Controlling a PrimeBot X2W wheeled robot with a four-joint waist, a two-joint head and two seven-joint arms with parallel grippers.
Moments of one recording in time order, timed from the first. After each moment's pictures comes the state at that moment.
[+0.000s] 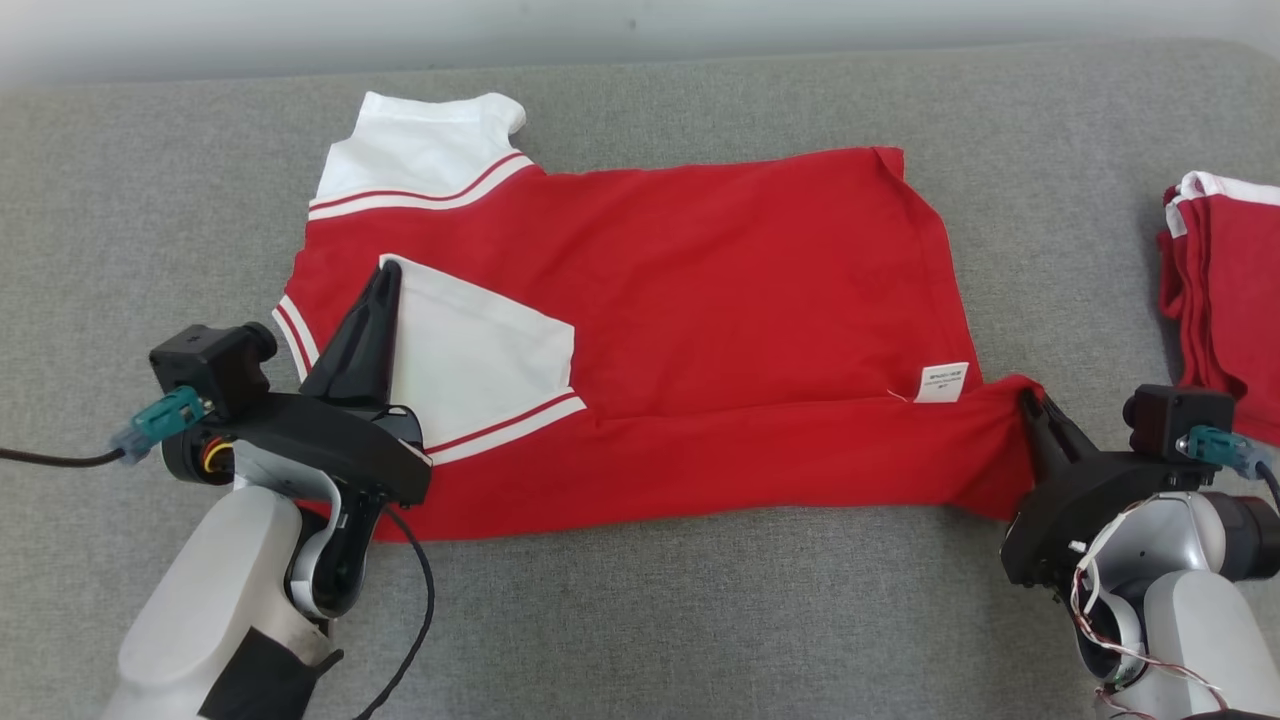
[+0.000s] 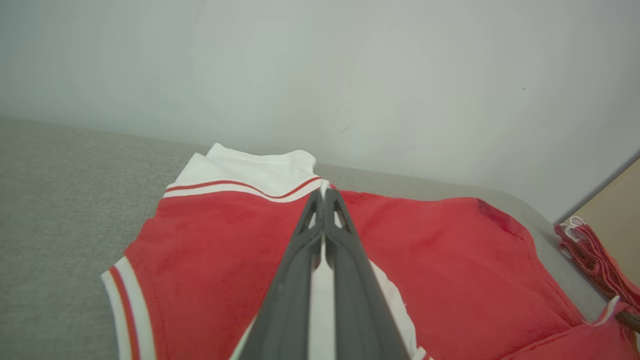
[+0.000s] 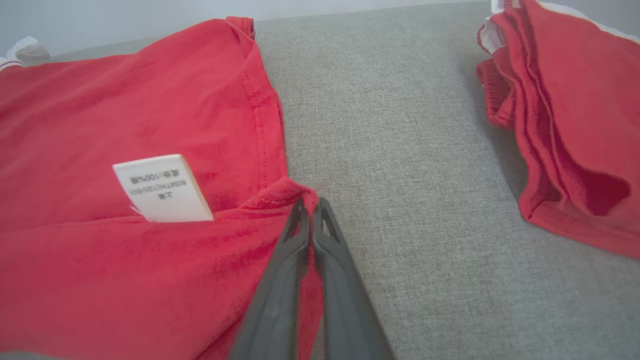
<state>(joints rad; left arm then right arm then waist) -0.65 0.27 -0.41 0.50 -0.78 -0.13 -0.22 -0.31 -0.10 -0.12 0.21 0.15 0.13 0.31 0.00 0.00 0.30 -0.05</state>
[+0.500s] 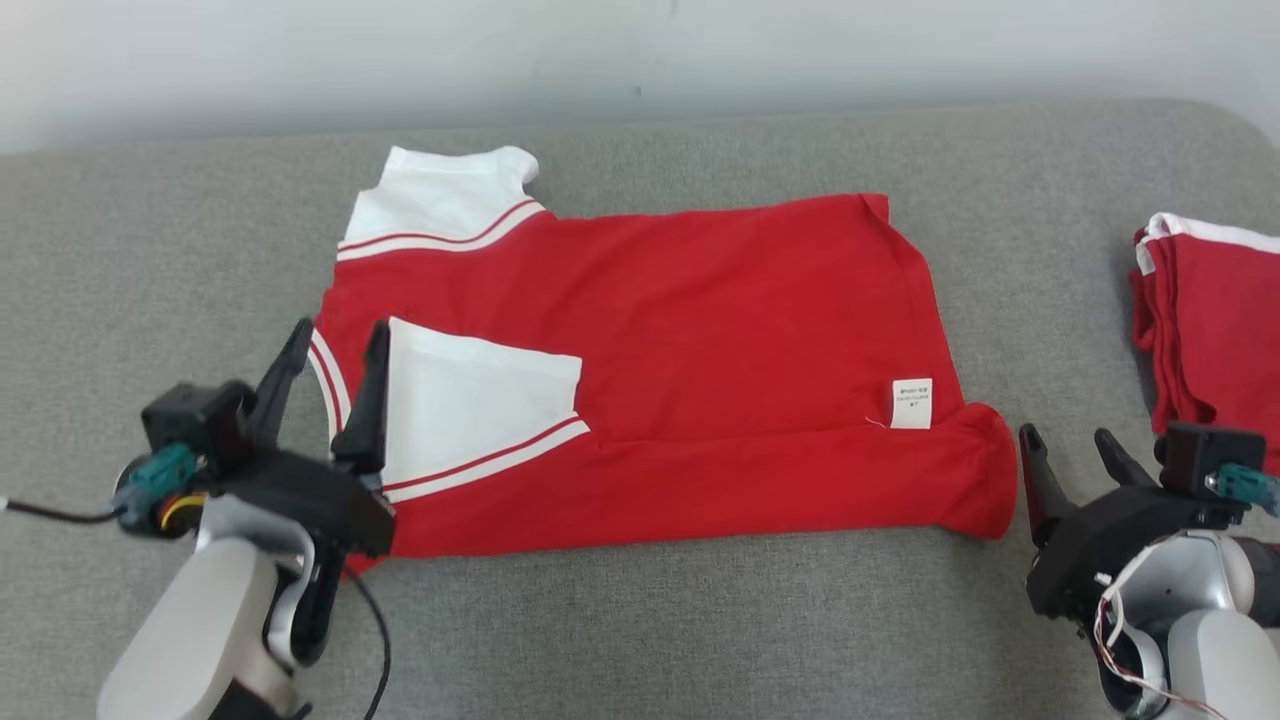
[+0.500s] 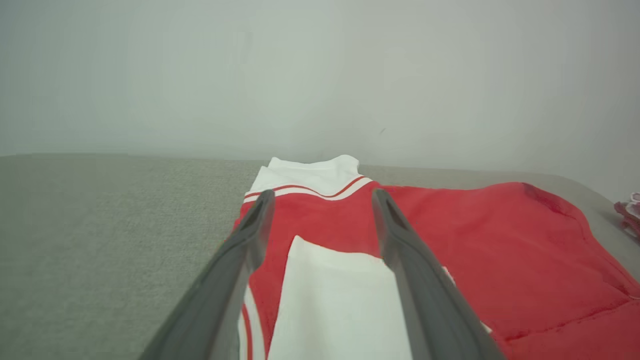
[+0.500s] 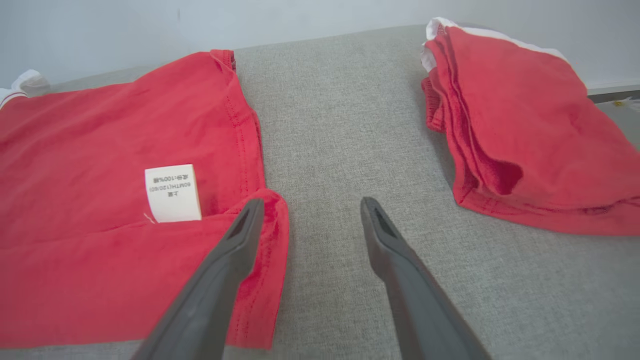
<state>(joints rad) -0.61 0.30 -0.41 0.56 -0.66 -0.08 -0.26 -0.26 -0.08 -0.19 0.19 0.13 0.13 0.32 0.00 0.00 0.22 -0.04</state>
